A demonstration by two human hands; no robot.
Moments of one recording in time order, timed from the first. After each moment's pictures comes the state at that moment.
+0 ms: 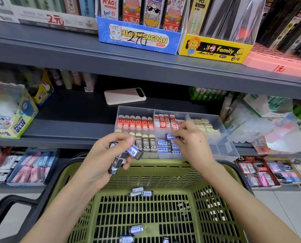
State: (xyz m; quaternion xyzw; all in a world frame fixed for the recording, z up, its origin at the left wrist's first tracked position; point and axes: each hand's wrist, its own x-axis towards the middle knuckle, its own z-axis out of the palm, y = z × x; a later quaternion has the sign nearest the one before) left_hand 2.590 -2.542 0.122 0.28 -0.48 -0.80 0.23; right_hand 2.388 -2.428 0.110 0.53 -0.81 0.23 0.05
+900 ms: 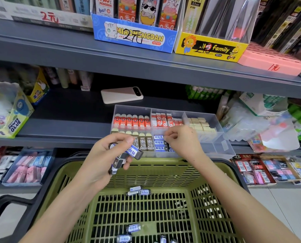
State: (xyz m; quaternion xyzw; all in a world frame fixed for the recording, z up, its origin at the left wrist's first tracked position) left_hand 2.587 -2.535 0.118 0.28 -0.48 -0.80 0.24; right_hand 2.394 -2.447 0.111 0.41 -0.88 0.23 -0.07
